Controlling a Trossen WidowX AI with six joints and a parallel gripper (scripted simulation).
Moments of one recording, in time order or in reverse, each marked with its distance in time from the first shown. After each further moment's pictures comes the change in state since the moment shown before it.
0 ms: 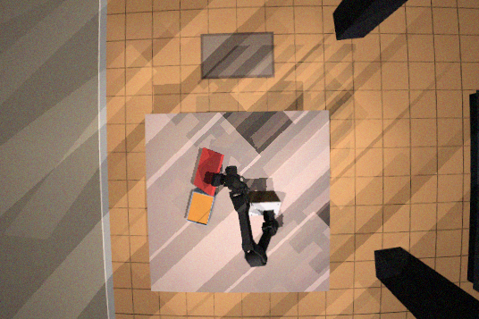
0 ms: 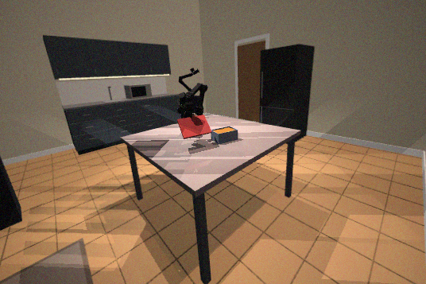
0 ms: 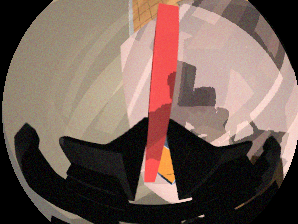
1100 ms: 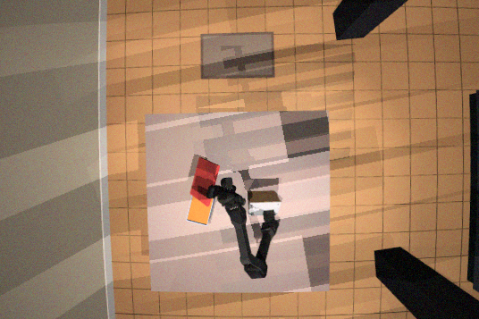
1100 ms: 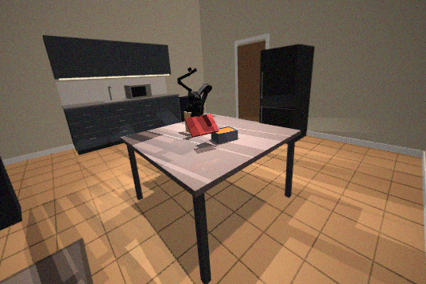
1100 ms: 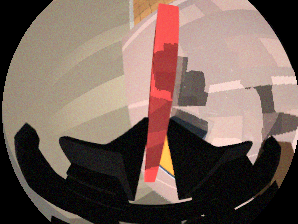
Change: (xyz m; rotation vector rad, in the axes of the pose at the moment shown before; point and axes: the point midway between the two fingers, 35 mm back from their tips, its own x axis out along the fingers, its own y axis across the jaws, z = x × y) arm 0.007 0.004 -0.066 0.002 0.003 0.000
